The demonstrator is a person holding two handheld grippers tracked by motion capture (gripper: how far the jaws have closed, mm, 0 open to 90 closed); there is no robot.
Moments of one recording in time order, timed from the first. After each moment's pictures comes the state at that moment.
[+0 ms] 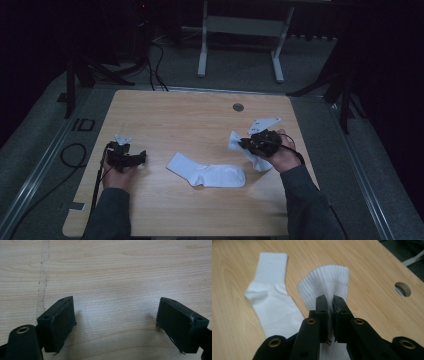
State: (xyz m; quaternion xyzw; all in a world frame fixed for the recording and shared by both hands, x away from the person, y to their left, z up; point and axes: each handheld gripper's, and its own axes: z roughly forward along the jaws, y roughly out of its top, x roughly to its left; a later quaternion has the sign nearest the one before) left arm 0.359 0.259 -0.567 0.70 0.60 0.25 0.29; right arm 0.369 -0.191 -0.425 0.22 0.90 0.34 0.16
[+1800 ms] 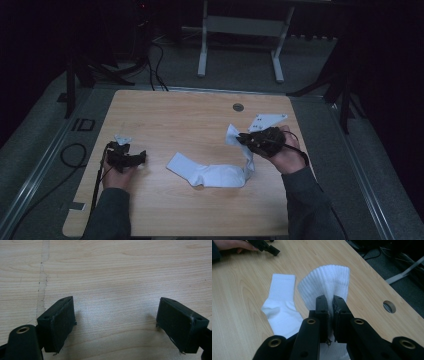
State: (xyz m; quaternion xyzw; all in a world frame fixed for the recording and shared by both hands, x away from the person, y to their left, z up) left arm 0.359 0.259 -0.567 0.70 0.60 0.25 0.29; right arm 0.340 -0.181 -0.376 0.20 0.89 0.36 0.20
